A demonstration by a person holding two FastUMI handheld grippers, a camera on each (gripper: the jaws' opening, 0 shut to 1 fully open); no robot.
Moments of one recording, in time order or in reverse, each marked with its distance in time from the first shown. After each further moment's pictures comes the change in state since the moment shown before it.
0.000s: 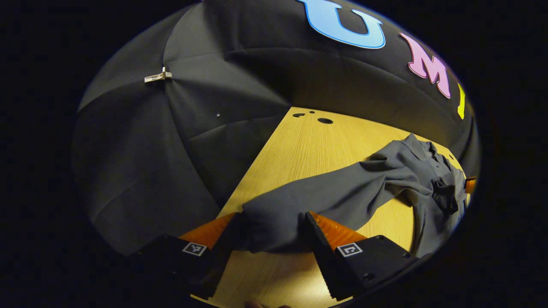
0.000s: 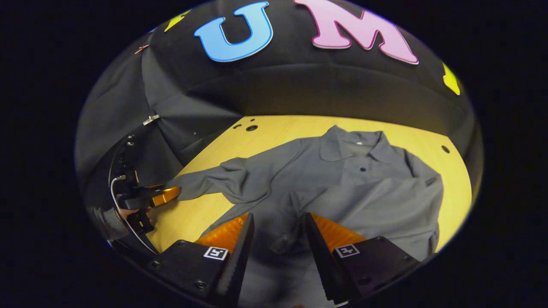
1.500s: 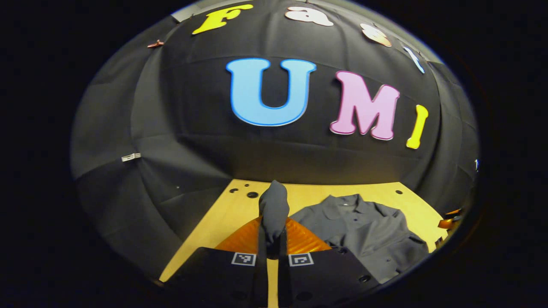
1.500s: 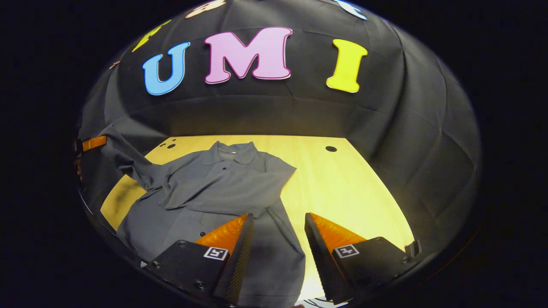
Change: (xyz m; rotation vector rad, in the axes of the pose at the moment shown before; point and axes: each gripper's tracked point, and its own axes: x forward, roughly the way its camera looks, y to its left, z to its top) left arm -0.215 -0.221 0.170 0.033 -0.343 -0.254; right arm -0.197 -0.256 -0.052 0.074 -0.145 -0.401
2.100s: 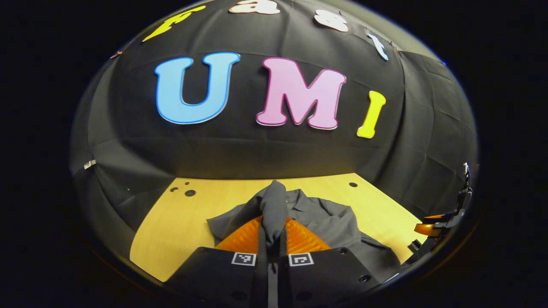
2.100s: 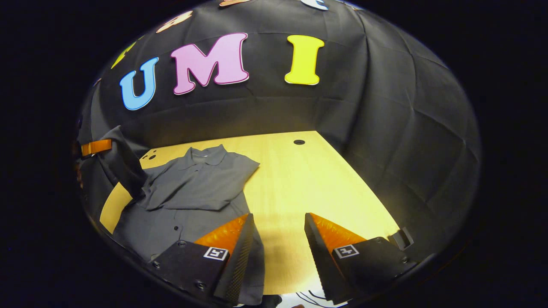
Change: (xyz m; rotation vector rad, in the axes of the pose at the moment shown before) left arm 0.016 -0.180 -0.016 0.074 0.066 -0.234; right arm -0.027 -0.088 -0.023 0.099 -0.009 -0.099
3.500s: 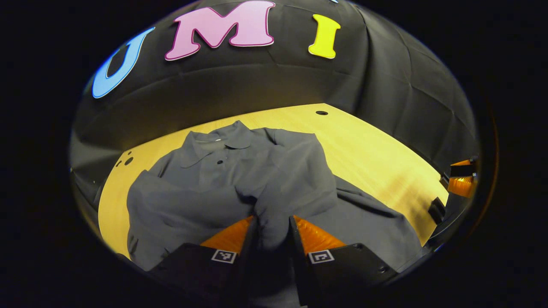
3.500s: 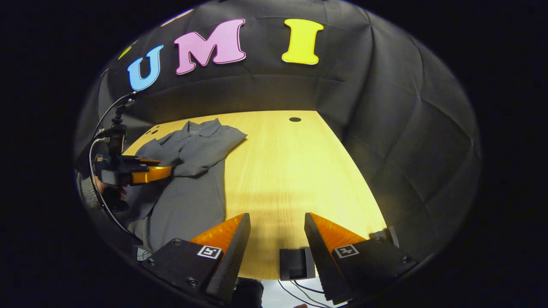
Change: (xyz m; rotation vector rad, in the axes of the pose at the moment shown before) left arm 0.111 -0.159 -0.192 0.166 0.337 -0.124; right arm 0.006 -0.072 -0.054 -0.080 0.121 0.091
